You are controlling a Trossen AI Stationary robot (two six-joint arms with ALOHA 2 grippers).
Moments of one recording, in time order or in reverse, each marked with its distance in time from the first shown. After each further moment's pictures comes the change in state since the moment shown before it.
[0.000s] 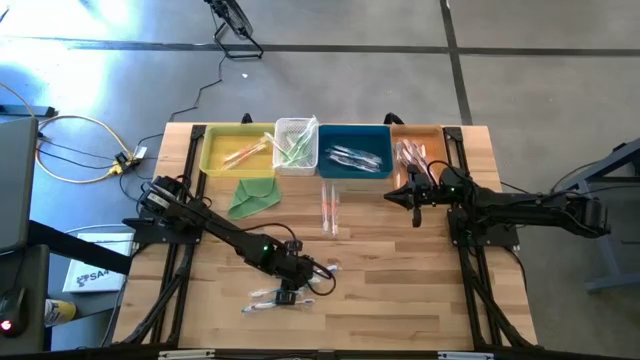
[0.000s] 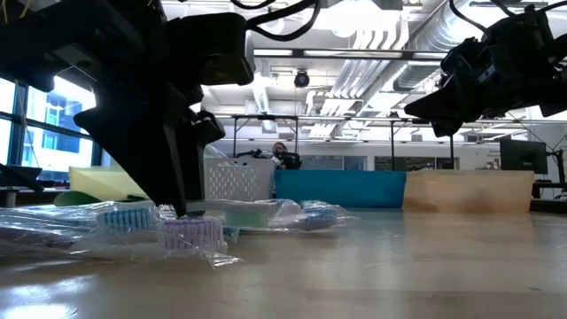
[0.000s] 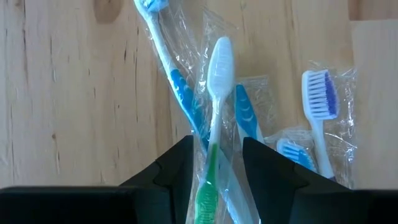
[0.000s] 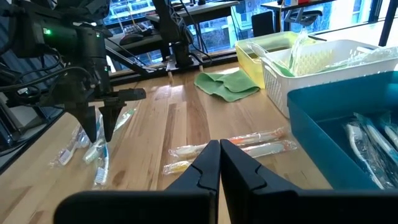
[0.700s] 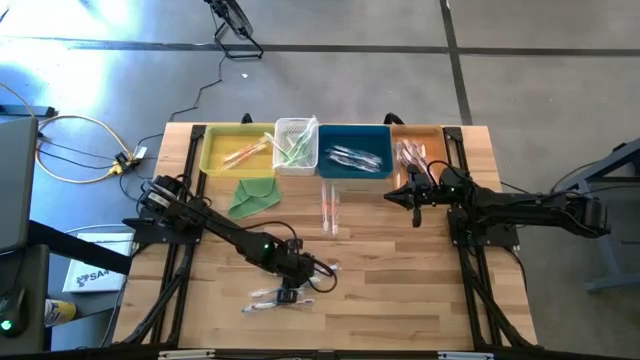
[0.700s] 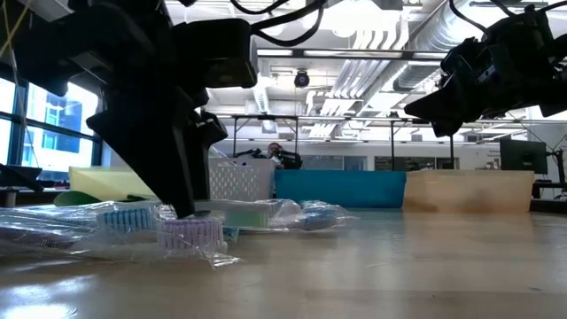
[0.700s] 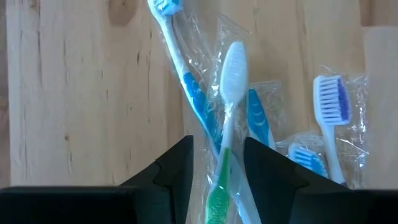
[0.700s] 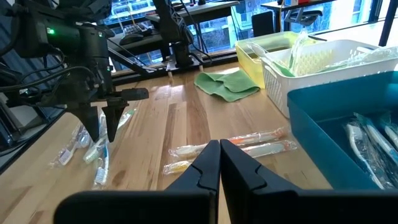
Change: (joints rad) left arm 0.015 0.000 0.000 0.000 -0.002 0.000; right arm 0.000 0.000 0.000 0.000 0.000 0.000
